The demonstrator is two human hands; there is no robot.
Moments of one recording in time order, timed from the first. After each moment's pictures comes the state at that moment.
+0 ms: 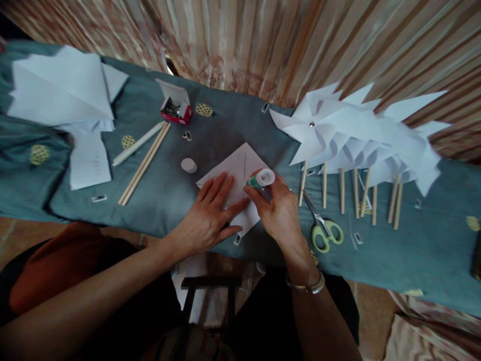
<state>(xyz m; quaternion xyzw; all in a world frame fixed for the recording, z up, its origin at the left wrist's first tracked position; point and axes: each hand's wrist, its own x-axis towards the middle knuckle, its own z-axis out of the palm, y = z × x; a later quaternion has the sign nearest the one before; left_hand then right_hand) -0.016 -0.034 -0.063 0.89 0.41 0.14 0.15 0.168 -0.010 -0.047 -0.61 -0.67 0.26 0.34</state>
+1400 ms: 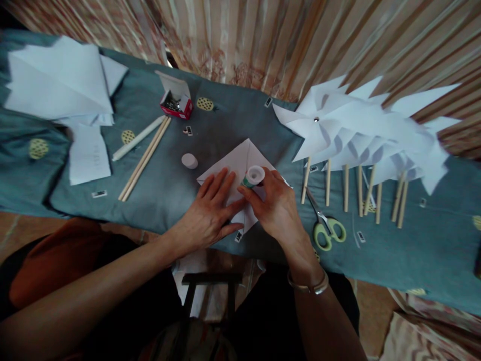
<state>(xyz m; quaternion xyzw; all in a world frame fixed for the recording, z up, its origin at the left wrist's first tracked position) -0.016 -0.034 -0.066 0.89 0.41 0.14 0.15 0.163 -0.008 -0.038 -0.59 -0.72 0.24 0.28</state>
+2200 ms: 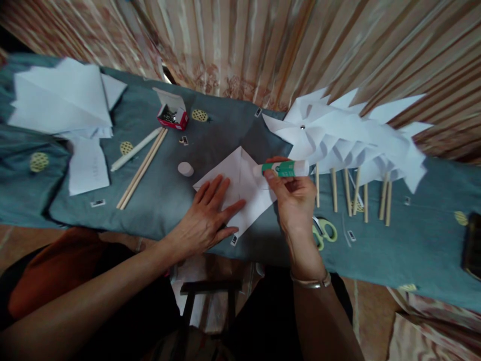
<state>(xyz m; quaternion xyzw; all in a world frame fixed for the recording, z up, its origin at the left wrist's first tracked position) -0.017 -0.034 -0.062 0.89 0.41 0.14 0.15 0.176 0.004 -0.042 -0.57 -0.48 0.36 0.55</state>
